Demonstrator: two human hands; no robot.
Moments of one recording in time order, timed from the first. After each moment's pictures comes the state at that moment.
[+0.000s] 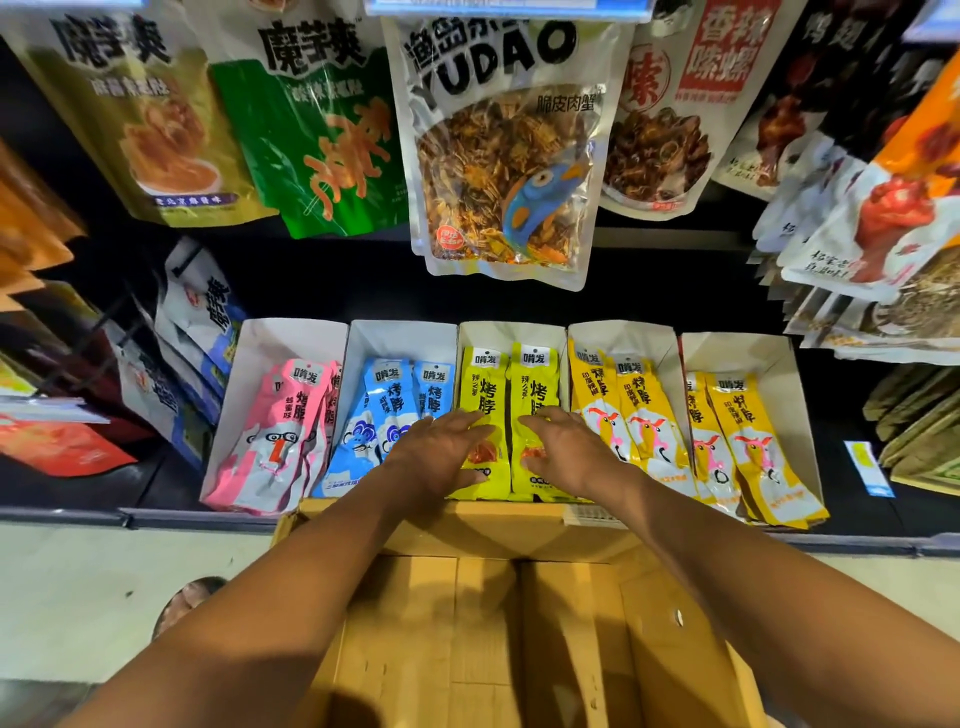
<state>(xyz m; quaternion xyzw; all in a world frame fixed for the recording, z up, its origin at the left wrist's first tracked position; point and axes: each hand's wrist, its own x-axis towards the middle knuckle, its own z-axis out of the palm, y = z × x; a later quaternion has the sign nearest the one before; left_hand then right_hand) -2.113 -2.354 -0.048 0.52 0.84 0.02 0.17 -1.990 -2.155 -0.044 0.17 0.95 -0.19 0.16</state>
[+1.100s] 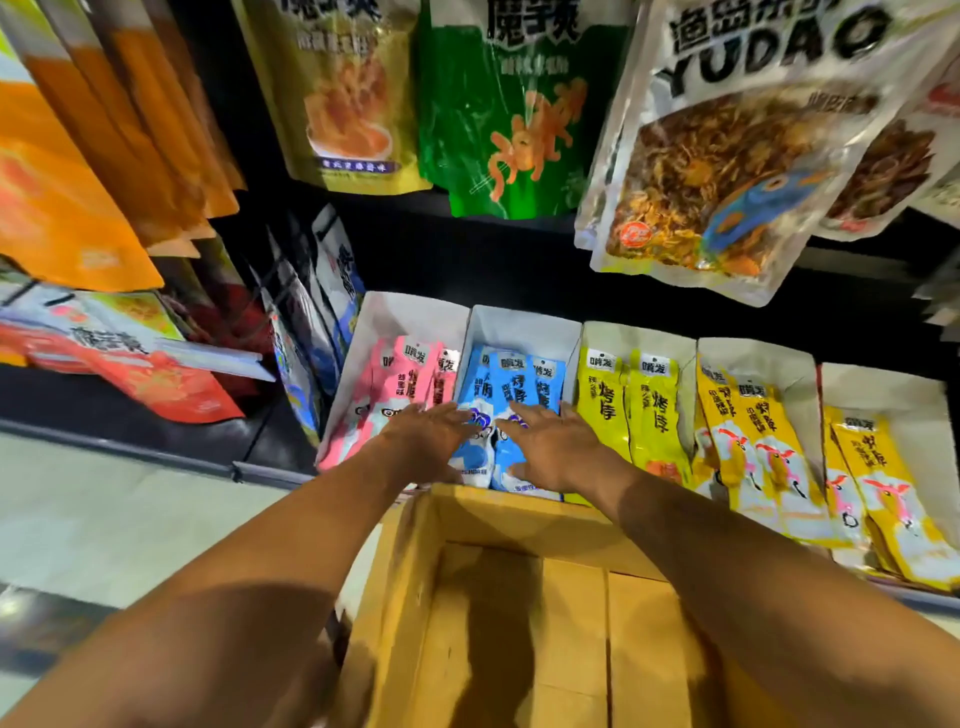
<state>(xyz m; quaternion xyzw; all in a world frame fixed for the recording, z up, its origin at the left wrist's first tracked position) -2.204 -2.489 -0.043 0.48 0.83 -0.14 0.23 -2.104 -2.298 -0.047 -0.01 0.97 0.02 0.25</state>
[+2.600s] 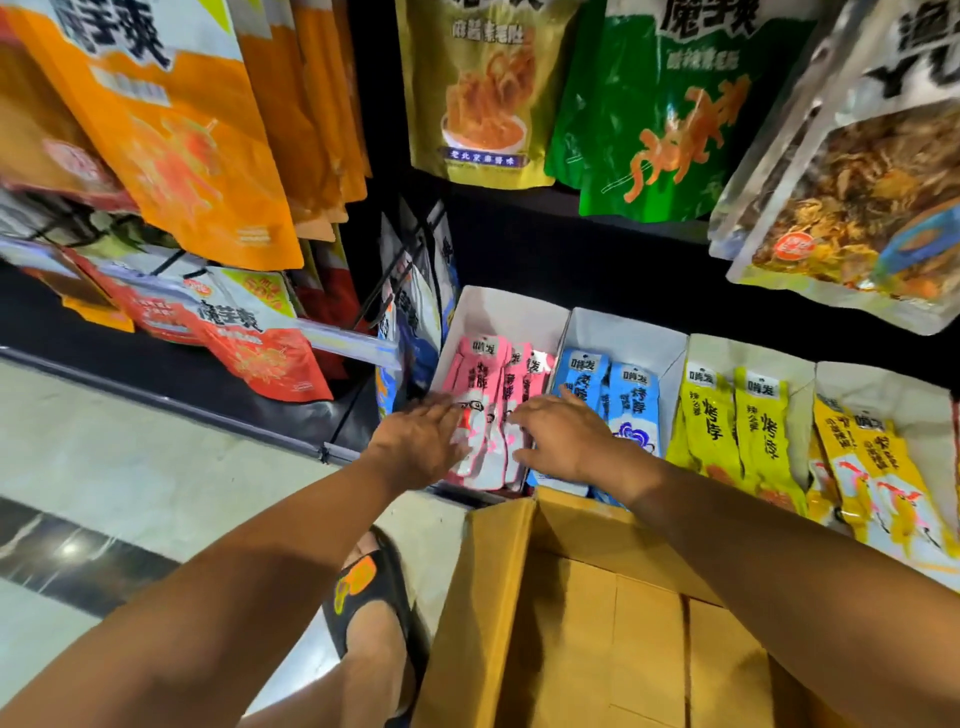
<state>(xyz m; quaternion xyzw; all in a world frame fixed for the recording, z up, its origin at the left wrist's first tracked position) -2.240 -2.615 -0.075 0.35 0.92 -0.04 0.15 -2.169 -2.395 -0.035 -0.07 0.98 -0.07 0.18</state>
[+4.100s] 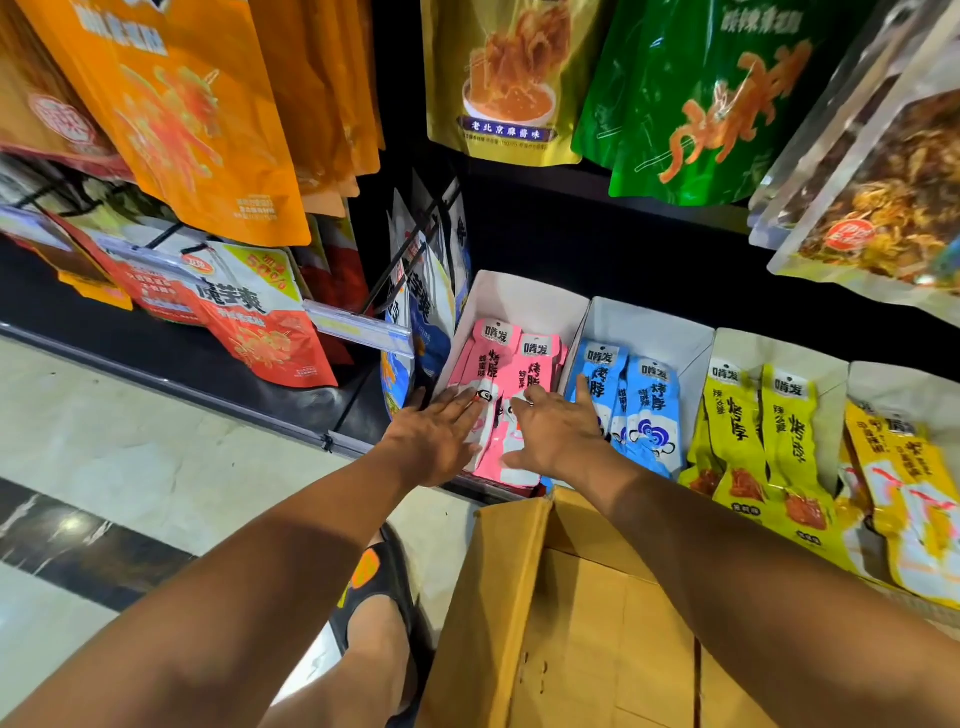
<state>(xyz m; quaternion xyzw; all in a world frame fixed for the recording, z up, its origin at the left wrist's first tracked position) -2.249 -2.612 -0.100 0.38 0.90 -0.11 0.20 -2.192 -2.426 -0.066 0.00 0.97 0.07 0.23</state>
